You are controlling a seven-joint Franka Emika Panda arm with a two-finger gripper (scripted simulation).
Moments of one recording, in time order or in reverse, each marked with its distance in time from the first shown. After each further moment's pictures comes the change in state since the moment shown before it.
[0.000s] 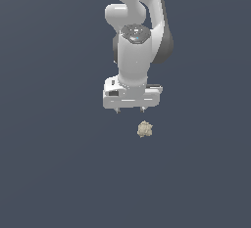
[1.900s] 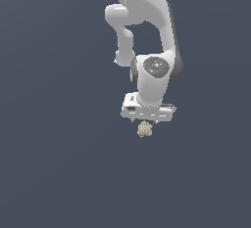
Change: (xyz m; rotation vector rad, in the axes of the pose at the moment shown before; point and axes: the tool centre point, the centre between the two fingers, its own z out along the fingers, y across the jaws) arm 0.003 -0.065 0.077 0.020 -0.048 0.195
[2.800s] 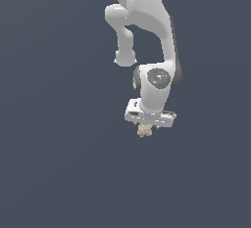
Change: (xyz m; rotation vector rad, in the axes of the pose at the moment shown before) arm -0.001 -0.013 0.037 -0.004 -0.003 0.069
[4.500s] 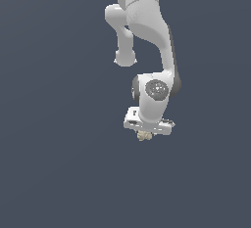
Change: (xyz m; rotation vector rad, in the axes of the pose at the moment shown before) arm 0.023 0.000 0.026 -0.001 -0.001 0.003
